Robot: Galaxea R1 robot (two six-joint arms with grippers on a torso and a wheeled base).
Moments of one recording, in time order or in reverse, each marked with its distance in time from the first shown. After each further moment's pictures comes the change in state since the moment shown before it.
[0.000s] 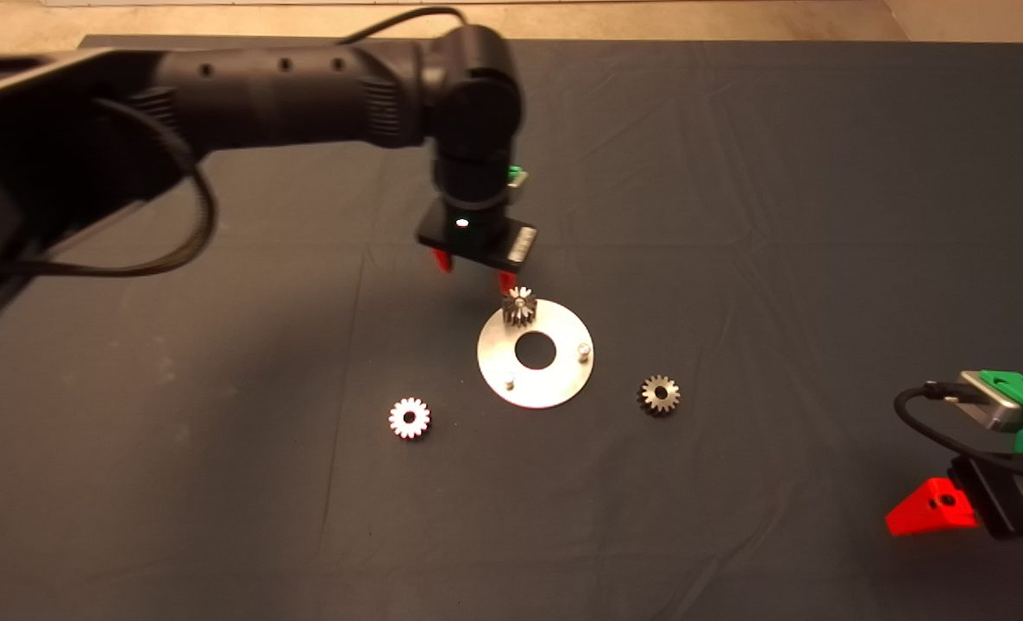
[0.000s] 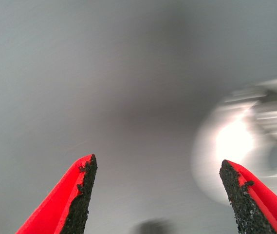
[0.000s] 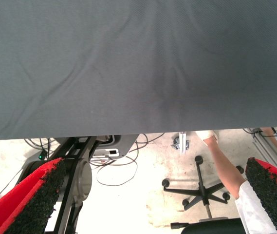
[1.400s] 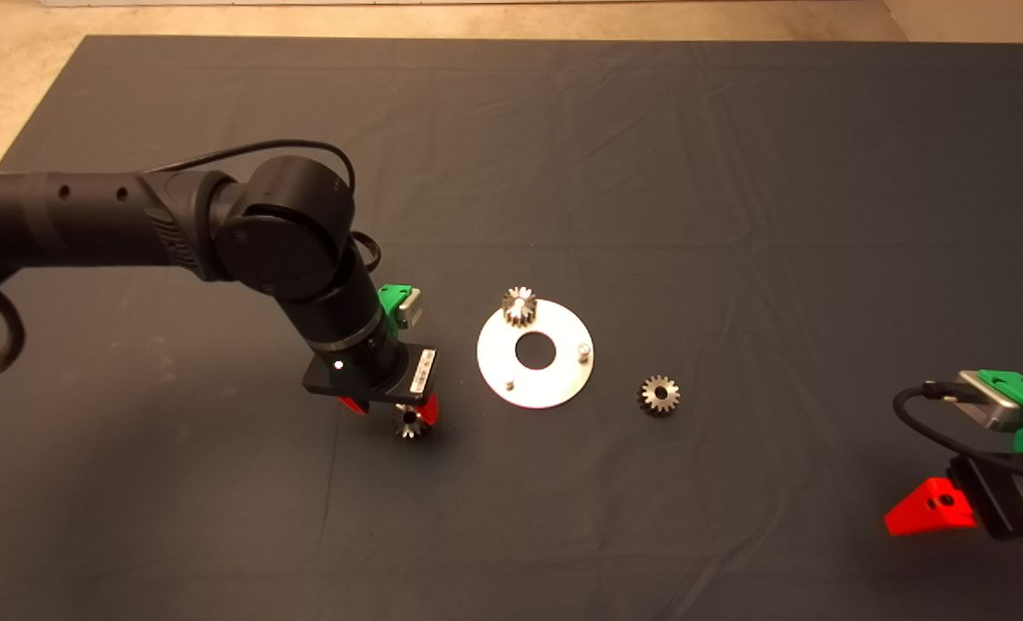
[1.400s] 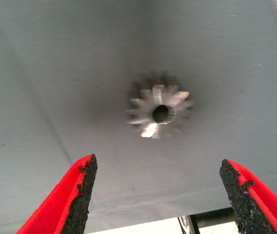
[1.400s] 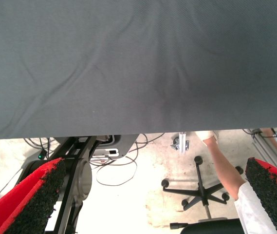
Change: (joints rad) left arm 0.113 -0.281 0.462 -0.085 -0.070 -0.273; right arm 0.000 0.004 0.000 0.000 0.001 0.000
